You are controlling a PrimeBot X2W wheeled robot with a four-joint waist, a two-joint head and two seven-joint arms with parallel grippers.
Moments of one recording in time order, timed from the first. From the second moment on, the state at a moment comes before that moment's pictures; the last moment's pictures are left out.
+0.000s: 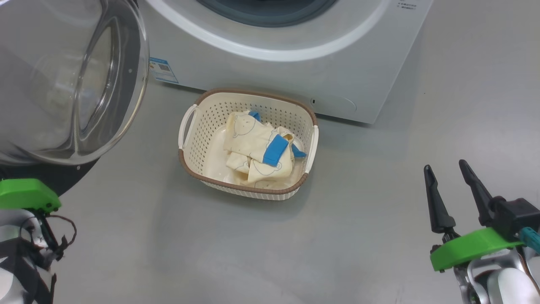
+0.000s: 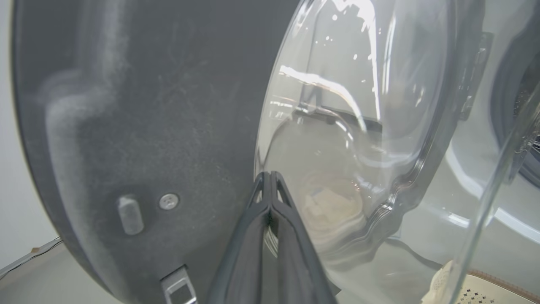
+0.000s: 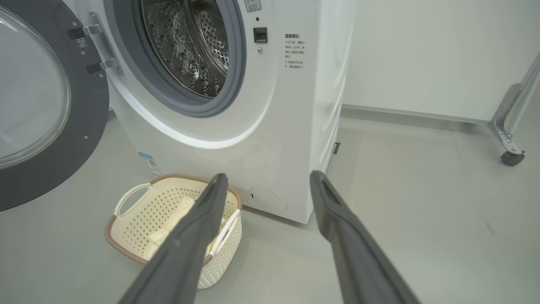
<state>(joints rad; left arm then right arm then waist) -0.46 0.29 0.02 0.55 -0.37 0.24 -0.26 0.01 -0.04 -0.05 0.01 0.07 0.12 -0.16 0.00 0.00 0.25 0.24</state>
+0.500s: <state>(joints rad) -0.56 0.29 0.13 0.62 -0.30 0.22 -0.26 -0.02 -0.04 -0.05 0.01 0.07 0.12 -0.16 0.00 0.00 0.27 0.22</state>
